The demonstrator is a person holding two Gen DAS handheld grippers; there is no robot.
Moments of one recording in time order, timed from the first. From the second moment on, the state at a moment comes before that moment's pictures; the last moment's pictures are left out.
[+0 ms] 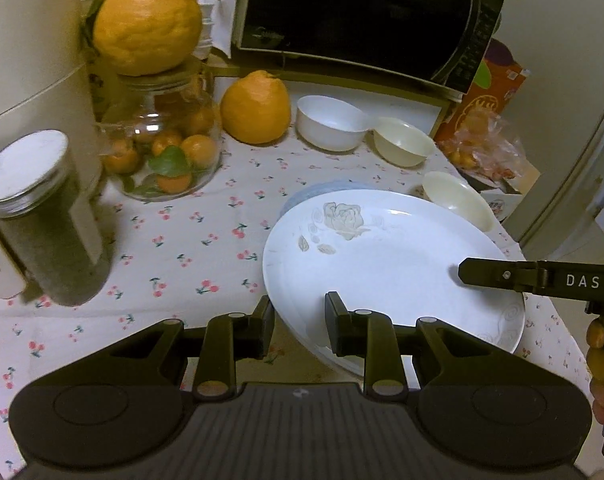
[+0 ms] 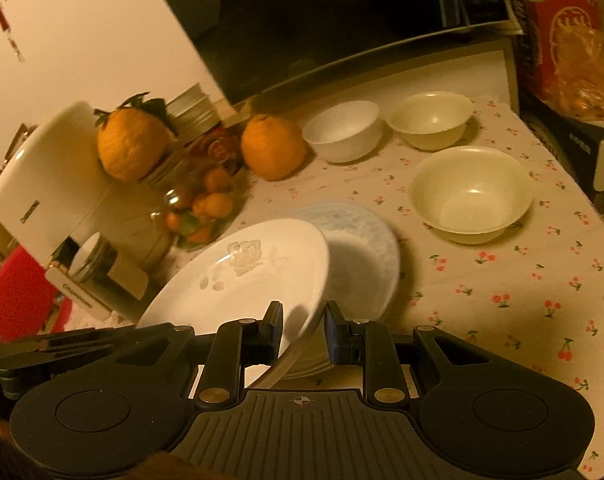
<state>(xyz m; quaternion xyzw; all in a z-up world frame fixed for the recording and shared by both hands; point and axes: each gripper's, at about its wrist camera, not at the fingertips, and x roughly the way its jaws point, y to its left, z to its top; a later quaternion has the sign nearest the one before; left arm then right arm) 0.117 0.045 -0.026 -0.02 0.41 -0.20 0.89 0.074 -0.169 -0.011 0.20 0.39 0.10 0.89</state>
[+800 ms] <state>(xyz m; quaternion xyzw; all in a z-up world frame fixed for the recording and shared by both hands) 0.133 0.015 -0.040 -0.01 0.41 -0.18 0.89 0.090 -0.185 -0.029 0.21 0.40 0.06 0.89</state>
